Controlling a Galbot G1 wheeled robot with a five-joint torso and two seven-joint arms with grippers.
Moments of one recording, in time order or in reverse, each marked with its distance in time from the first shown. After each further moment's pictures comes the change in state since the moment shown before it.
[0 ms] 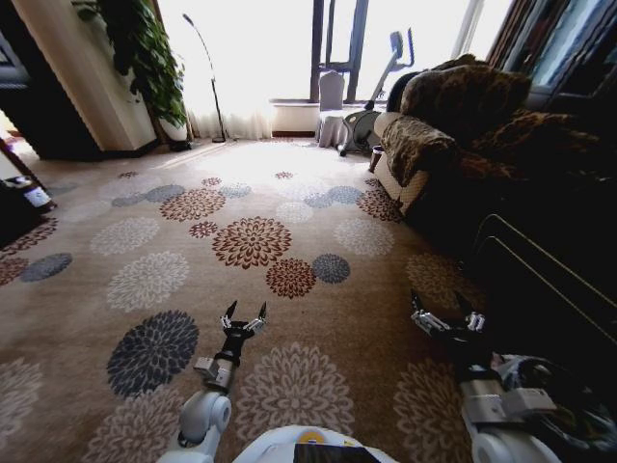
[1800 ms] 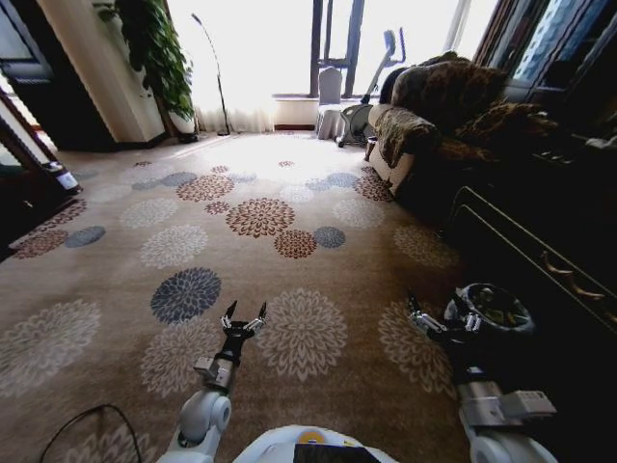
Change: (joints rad) left arm 0.000 0.000 0.000 0.000 0.000 0.000 0.000; right arm -0.002 -0.001 0.003 -0.002 0.004 0.001 -0.006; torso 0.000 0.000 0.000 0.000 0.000
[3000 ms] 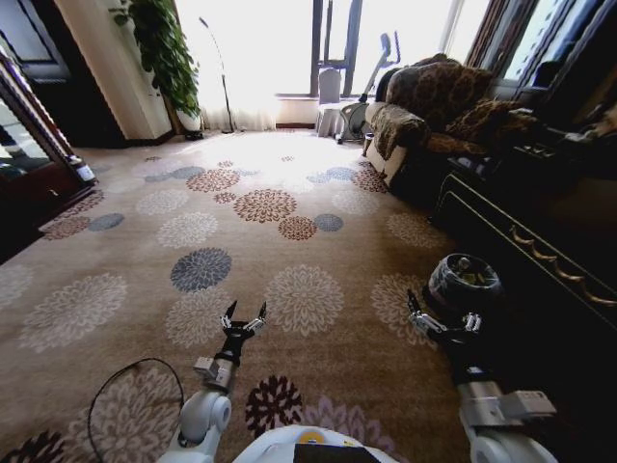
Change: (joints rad) left arm 0.000 0.000 0.000 0.000 0.000 0.000 0.000; right arm 0.000 0.000 0.000 0.000 0.000 0.000 0.000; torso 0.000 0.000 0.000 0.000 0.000
